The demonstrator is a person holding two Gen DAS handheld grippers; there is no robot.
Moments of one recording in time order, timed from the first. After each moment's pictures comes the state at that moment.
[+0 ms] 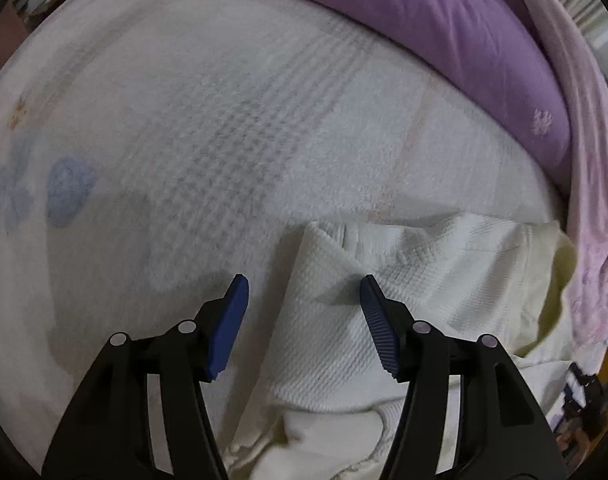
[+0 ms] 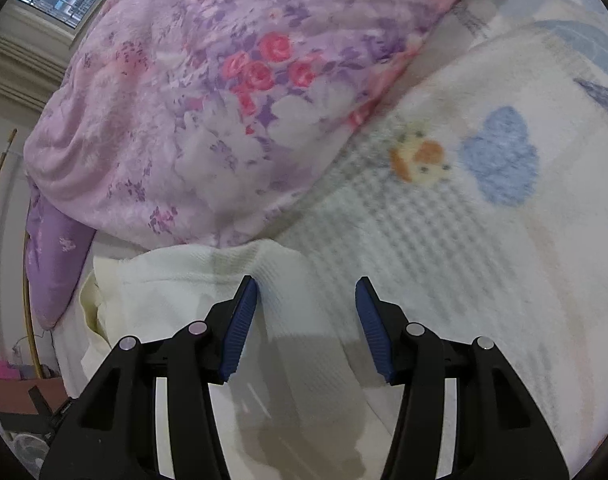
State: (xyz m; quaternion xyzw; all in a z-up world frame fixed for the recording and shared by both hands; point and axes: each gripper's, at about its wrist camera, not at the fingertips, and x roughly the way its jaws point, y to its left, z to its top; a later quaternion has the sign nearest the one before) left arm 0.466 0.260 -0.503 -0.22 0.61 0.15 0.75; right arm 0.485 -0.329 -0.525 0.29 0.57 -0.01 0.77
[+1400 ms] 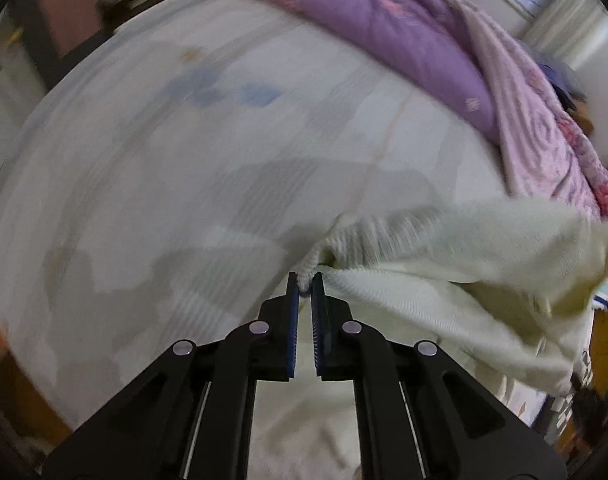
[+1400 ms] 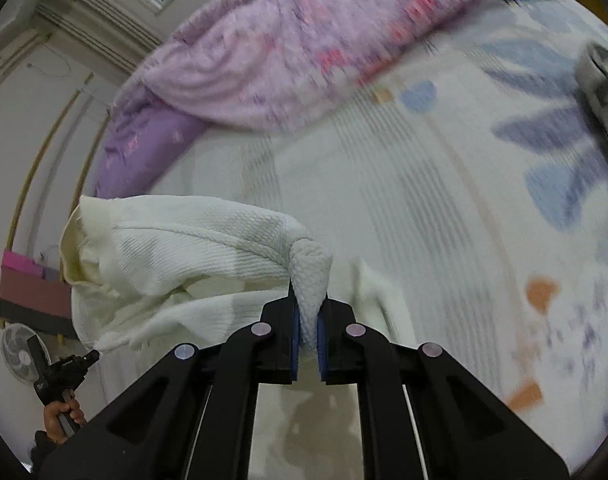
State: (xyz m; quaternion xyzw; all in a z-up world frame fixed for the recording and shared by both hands) left arm 0.169 0.239 -0.359 -0.25 0.55 0.18 0.78; right arm 0.216 -0.345 -0.389 0.25 0.55 0.10 0.79
